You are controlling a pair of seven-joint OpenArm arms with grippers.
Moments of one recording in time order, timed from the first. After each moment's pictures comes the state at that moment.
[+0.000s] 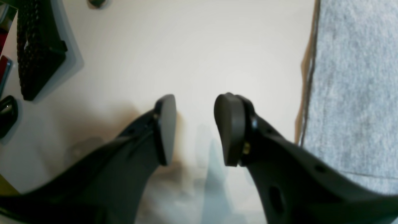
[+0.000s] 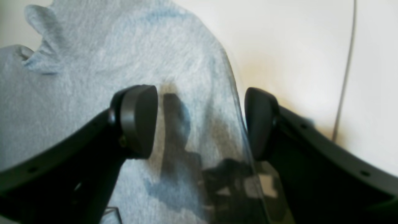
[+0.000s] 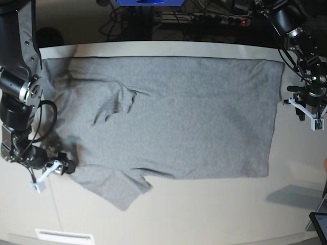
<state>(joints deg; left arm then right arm) 4.1 -21.1 -38.5 87.0 2.0 -25.2 35.6 42.2 18.0 23.1 21.2 9.9 40.6 -38.3</state>
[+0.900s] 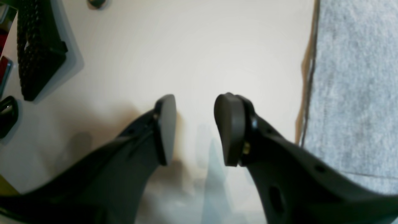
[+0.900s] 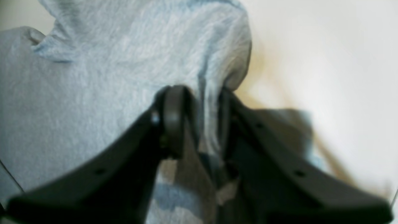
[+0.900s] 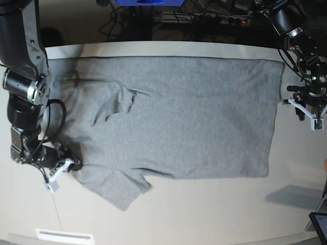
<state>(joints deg) 4.2 -21.1 -38.4 87.0 2.1 -25.2 35.6 41.9 15.0 20.1 21.2 10.3 40.7 -38.6</state>
